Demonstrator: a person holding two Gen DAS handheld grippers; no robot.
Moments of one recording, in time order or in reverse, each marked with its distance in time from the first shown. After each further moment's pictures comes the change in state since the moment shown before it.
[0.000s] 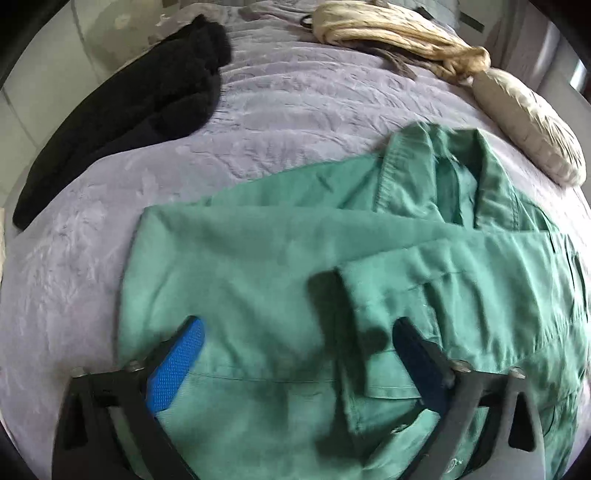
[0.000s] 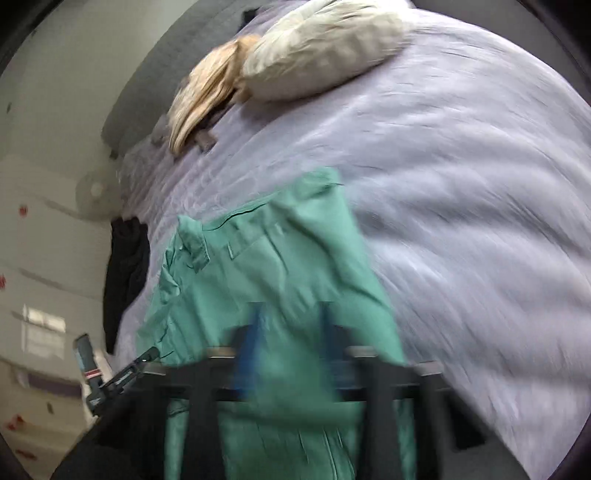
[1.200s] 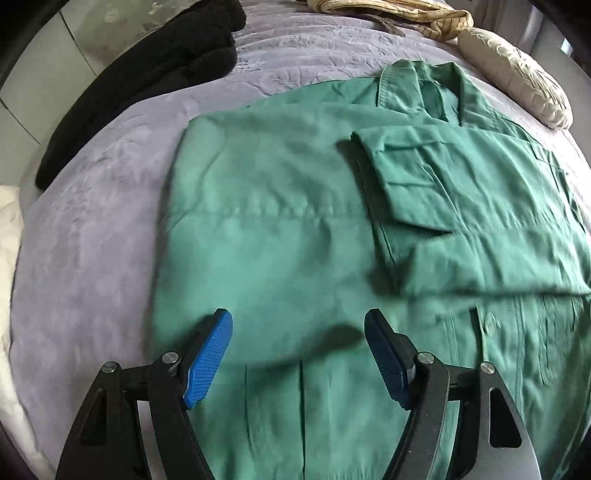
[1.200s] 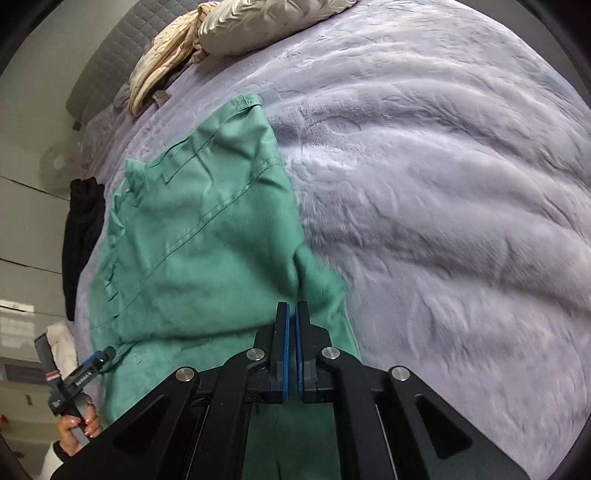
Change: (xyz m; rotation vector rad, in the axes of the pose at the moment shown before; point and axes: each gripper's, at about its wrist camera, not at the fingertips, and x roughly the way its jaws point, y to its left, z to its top) left arm -0.054 0.028 -0.094 0.046 0.102 0.041; right arm -0.026 -0.043 -0.070 0.033 0.115 -0.137
